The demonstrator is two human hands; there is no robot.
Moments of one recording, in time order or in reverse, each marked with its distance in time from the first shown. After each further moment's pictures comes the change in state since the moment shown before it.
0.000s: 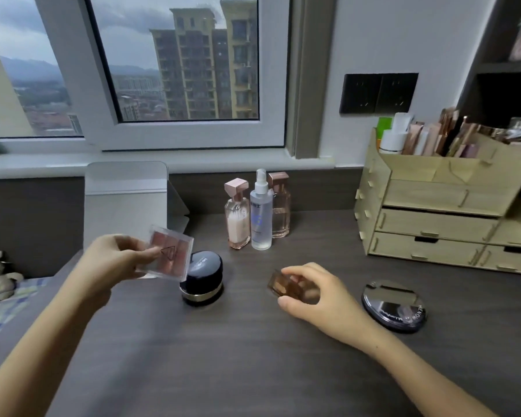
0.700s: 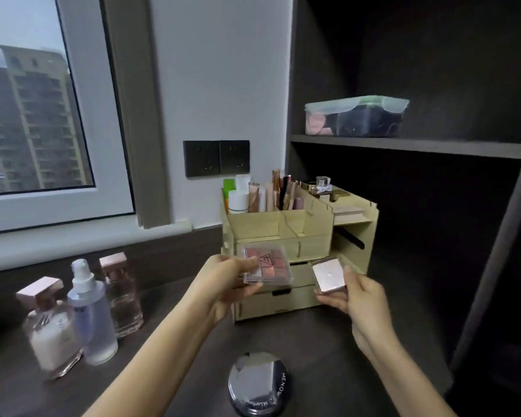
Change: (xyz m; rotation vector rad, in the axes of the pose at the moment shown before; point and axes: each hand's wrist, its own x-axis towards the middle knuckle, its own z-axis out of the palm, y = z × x) left_hand -0.033 0.160 0.308 -0.462 -0.830 -0.073; right_hand -0.035 0.076 -0.204 0.579 1.031 0.332
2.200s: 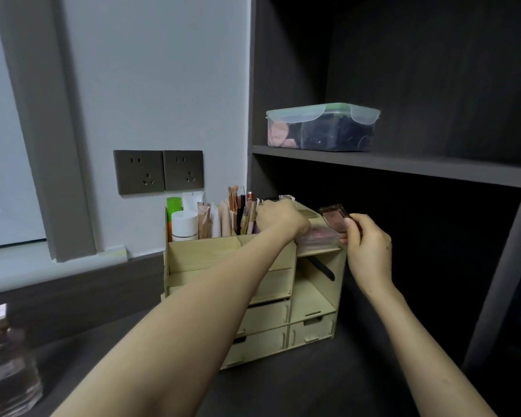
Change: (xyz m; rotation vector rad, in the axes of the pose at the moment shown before) left_hand 0.183 0.052 0.178 1.304 0.168 0.511; right_hand 0.167 -0.053 -0.042 -0.759 0.282 -0.815
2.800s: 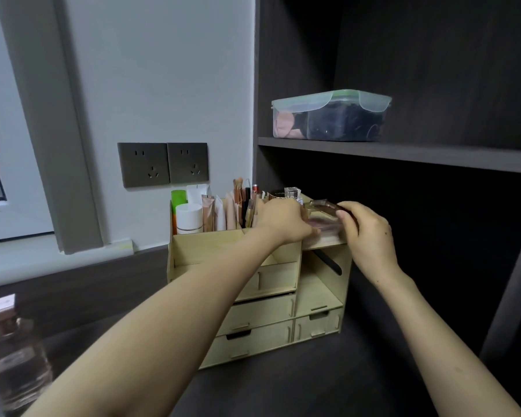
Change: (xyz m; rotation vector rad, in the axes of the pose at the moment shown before) left_hand -0.016 -0.016 -0.006 0.138 -0.035 0.260; right_hand 0.009 -0.008 0.000 -0.047 -0.172 -0.155
